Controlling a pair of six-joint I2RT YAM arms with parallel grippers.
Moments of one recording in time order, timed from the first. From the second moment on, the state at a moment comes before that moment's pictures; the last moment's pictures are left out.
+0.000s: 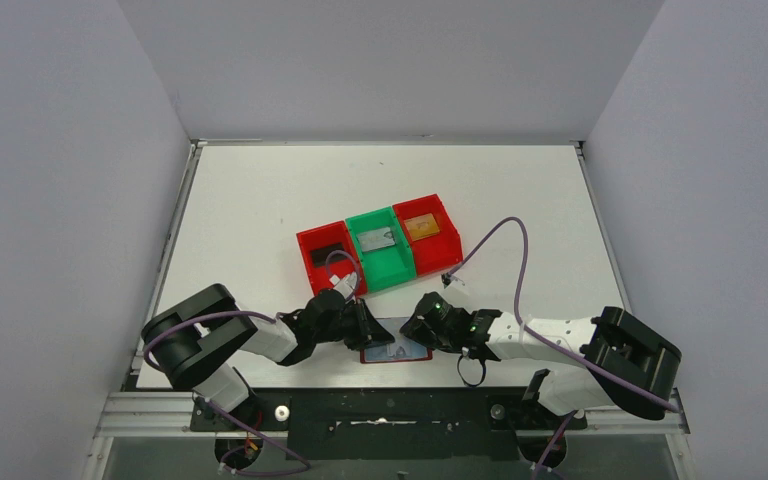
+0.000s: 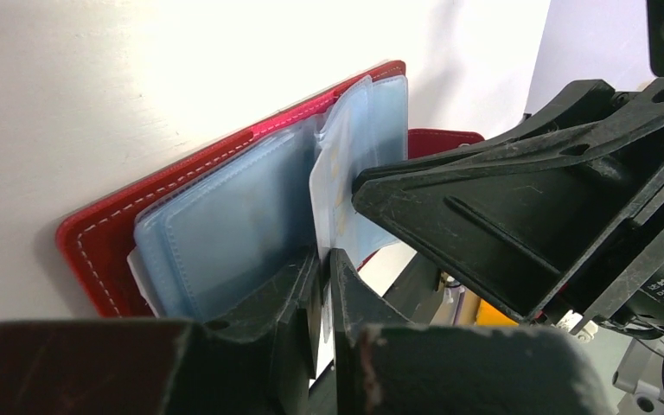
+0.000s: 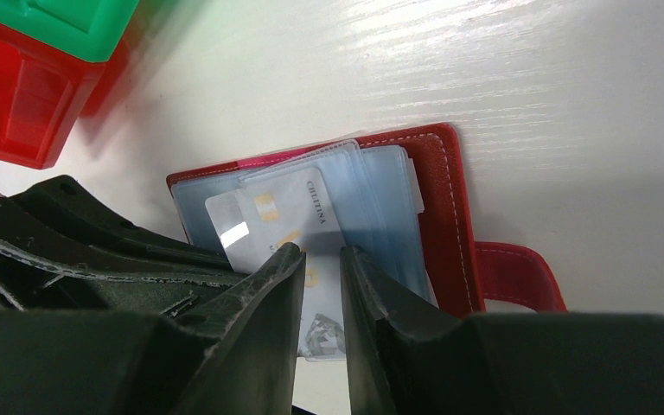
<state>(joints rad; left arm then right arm) -0.87 1.58 0.30 0.72 0.27 -1.19 1.01 1.33 0.49 -0.09 0.22 1.31</state>
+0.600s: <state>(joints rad) -0.87 1.43 0.30 0.52 0.23 -1.13 1.01 1.31 0.49 -0.12 0.24 1.35</state>
